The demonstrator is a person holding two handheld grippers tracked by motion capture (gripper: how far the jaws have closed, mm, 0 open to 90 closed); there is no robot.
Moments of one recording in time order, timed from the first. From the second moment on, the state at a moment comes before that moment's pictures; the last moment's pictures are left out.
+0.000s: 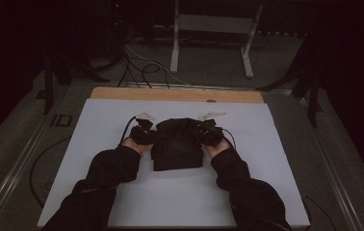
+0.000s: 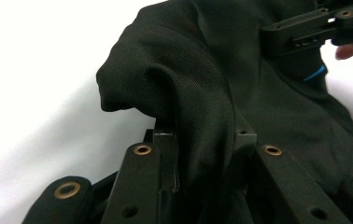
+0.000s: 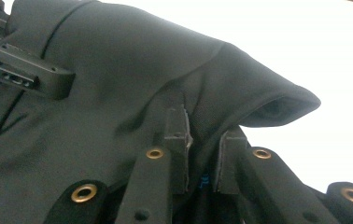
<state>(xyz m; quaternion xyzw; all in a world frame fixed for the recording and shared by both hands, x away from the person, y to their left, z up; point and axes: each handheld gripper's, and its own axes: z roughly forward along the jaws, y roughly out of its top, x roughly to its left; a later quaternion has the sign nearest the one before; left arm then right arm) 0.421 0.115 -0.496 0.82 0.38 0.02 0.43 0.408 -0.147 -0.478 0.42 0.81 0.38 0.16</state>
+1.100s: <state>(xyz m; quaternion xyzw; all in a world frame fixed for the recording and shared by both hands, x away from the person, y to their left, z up) 0.447 0.111 -0.510 0.82 0.41 0.06 0.39 0.431 -0.156 -0.506 0.45 0.80 0.35 0.17</state>
